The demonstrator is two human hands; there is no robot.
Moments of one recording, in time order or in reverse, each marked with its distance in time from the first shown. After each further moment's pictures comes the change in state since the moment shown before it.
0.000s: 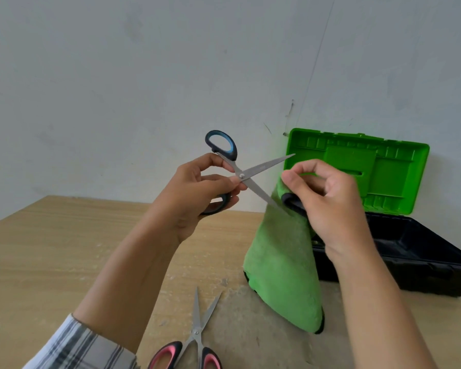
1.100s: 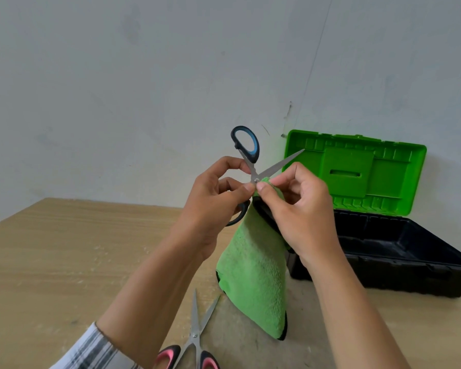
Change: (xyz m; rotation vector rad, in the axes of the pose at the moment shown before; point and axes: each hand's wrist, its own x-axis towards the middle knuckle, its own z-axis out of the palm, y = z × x) left_hand 0.000 -0.020 0.025 0.079 -0.012 0.171; right_hand -0.009 0.007 0.029 -0.149 0.068 -0.123
